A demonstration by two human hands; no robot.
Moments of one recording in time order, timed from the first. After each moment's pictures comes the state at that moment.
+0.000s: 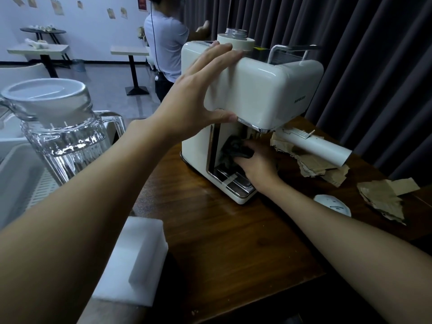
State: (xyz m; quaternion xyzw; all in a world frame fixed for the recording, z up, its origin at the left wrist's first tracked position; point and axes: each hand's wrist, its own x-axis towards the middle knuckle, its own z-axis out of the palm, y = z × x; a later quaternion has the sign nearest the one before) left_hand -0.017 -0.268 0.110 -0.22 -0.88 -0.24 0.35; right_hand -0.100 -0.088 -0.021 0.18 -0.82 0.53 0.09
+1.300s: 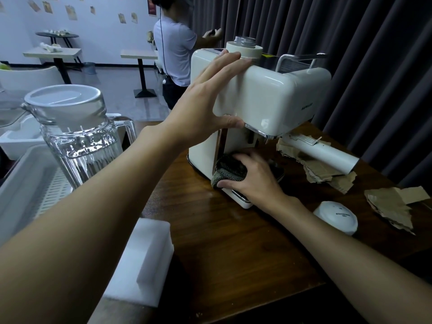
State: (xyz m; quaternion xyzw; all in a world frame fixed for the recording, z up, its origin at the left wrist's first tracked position) left_hand -0.015 -0.264 0.110 -0.21 -0.88 -0.25 0.35; right_hand -0.061 -0.083 -0.012 0.32 -0.88 0.34 0.11
